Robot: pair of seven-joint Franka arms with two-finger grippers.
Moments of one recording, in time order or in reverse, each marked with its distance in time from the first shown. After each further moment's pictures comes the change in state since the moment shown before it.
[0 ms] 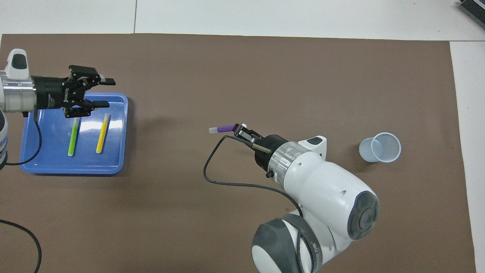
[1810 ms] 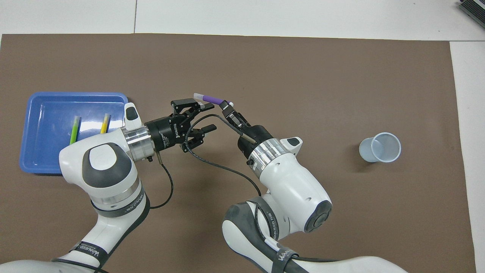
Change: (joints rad) left arm -0.477 -0.122 -0.005 -0.325 -0.803 0.408 0.309; right arm 0.052 0.266 -0.004 0.164 0.044 0.322 0.007
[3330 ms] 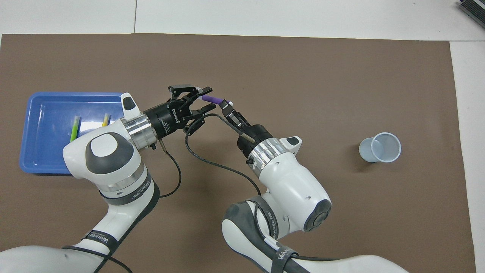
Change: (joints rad) left arm 0.014 0.070 0.008 0.101 -0.061 0.045 0.013; right arm 0.000 0.003 0.000 0.002 0.000 0.000 0.000
